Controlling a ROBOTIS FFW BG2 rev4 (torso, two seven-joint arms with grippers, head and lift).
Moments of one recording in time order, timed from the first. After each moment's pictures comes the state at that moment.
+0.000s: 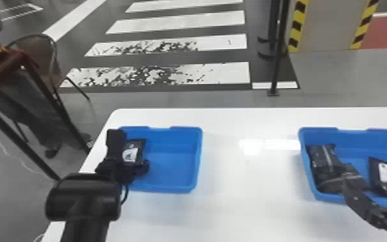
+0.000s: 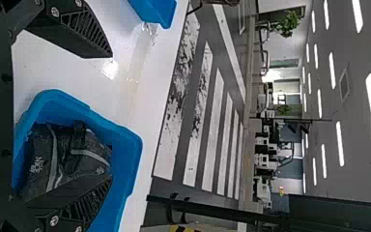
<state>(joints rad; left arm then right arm) -0.09 0.09 0.20 -1.51 -0.20 0.76 -0.14 0.59 -0.20 -0.19 -2.31 -0.14 0.43 0.46</state>
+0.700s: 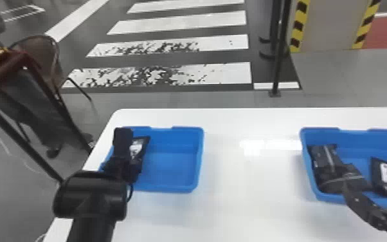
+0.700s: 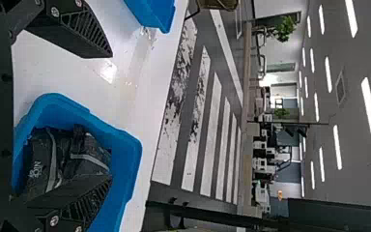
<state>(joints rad) -0.08 0.09 0.16 -1.51 -0.23 0.77 -0.11 0.58 -0.21 -0.19 -2.28 -0.15 0.41 0.48</state>
